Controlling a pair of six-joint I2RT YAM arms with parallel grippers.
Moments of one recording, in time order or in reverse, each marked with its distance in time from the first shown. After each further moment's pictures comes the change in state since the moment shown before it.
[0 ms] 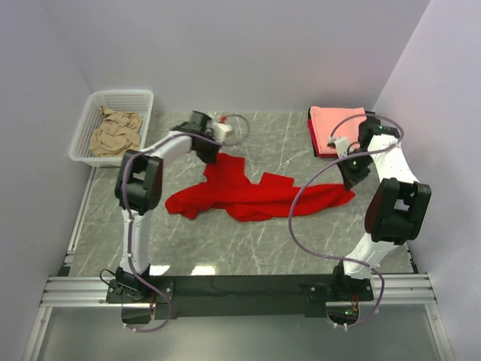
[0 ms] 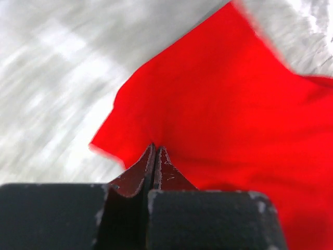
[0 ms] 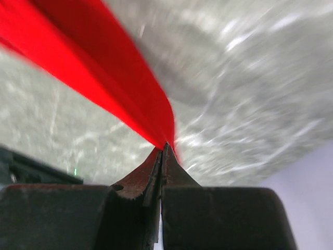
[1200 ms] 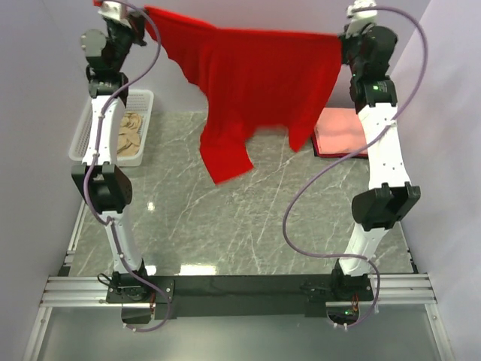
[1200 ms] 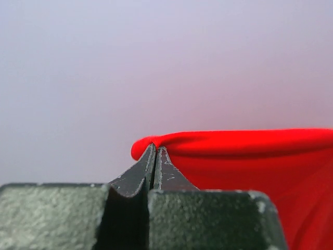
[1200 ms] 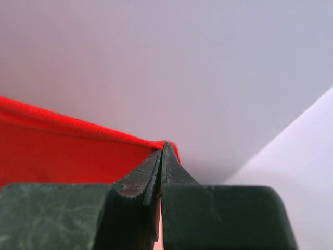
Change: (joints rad) left arm 0.414 -0.077 0.631 0.769 0.115 -0.467; right arm 0.233 0.150 0.799 0.870 0.236 0.428
